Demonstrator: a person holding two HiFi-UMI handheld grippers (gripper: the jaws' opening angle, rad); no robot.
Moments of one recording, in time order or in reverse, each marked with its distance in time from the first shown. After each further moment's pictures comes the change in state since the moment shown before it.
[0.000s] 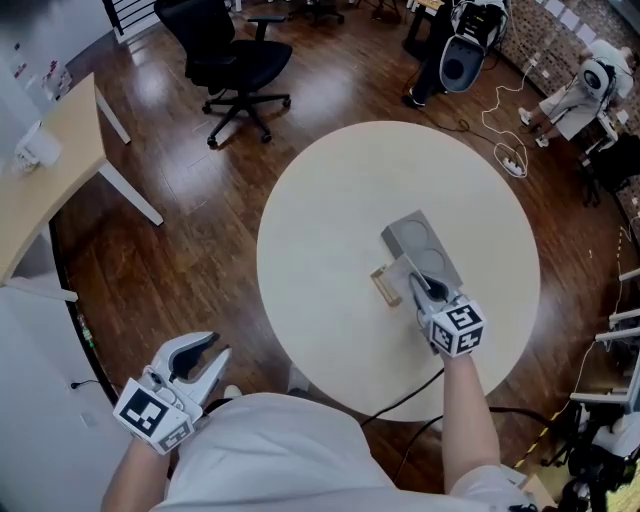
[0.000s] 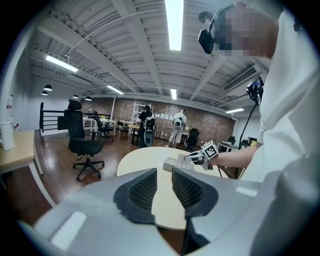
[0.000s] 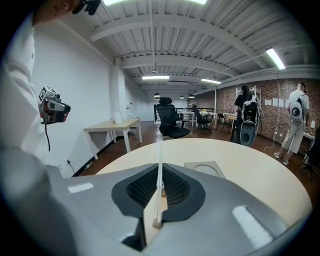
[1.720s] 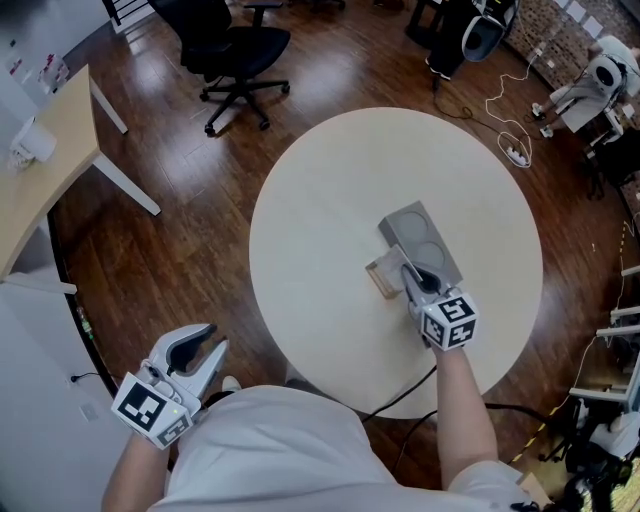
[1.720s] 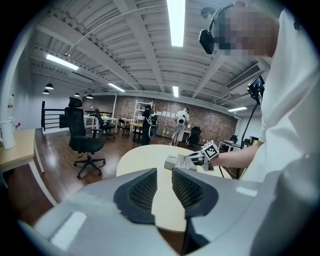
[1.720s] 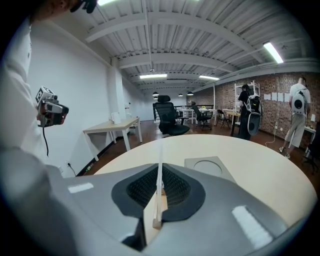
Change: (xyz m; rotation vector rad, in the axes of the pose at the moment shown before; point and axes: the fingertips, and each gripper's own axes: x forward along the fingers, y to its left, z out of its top) left arm 0.022 0.001 -0.003 -0.013 0.027 0.018; right arm 0.018 -0.004 -0.011 0.044 0.015 0.009
